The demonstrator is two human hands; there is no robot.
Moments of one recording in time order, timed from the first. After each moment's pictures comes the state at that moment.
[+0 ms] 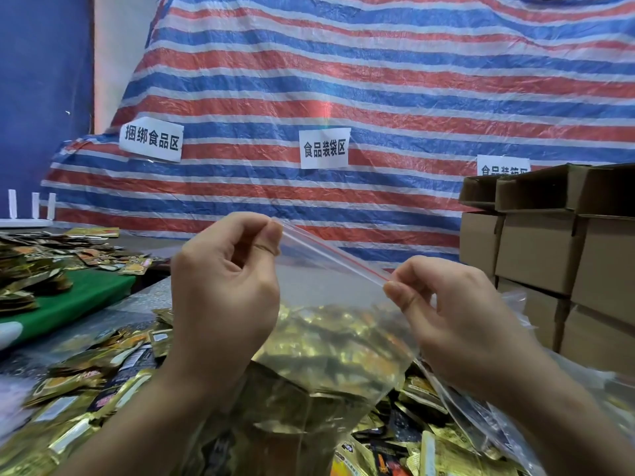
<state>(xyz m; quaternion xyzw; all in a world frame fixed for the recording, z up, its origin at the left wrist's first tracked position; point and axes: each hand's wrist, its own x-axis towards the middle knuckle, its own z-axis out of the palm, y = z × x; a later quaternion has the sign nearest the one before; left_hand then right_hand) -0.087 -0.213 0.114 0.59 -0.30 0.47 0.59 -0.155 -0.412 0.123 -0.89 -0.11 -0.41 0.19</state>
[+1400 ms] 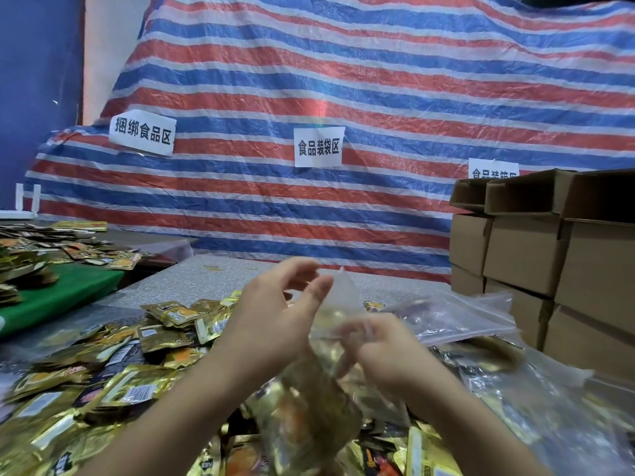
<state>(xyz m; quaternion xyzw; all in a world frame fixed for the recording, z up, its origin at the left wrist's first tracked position) -0.063 -0.242 0.087 0.72 -0.33 0.22 0.57 -0.100 -0.406 0.068 -0.89 0.03 -0.13 0.43</state>
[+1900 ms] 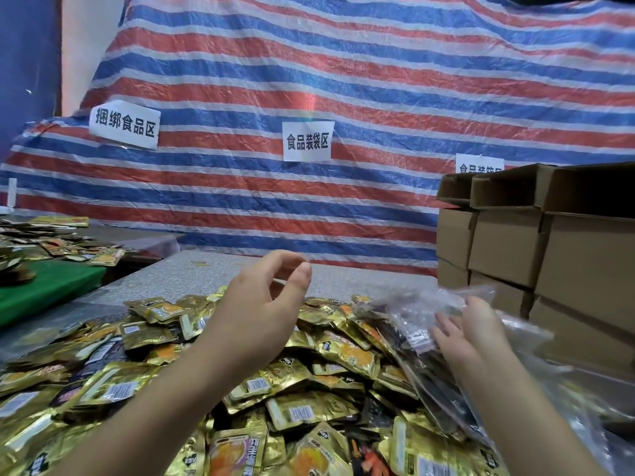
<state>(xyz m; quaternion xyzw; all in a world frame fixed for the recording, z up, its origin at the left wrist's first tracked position) -0.063 -0.241 0.084 0.73 -0.33 0.20 0.56 -0.102 -0.500 0.089 -0.39 0.24 -0.32 0.83</state>
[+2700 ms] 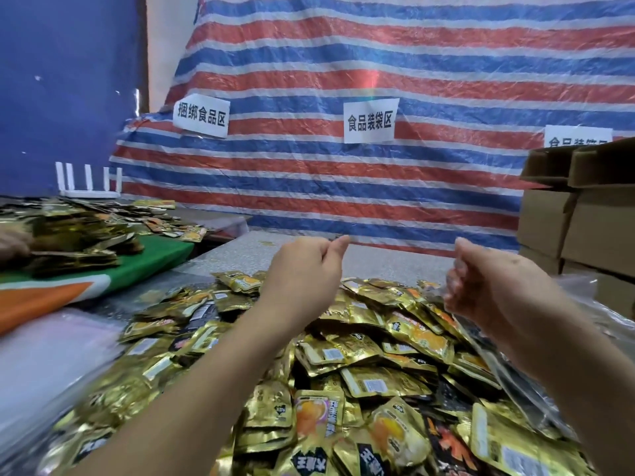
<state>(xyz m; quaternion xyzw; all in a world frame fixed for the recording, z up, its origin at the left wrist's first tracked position) -0.033 -0.214 0.083 0.82 -0.25 0.27 0.45 -0.129 -0.409 0.113 -0.70 -0.02 -0.17 0.69</state>
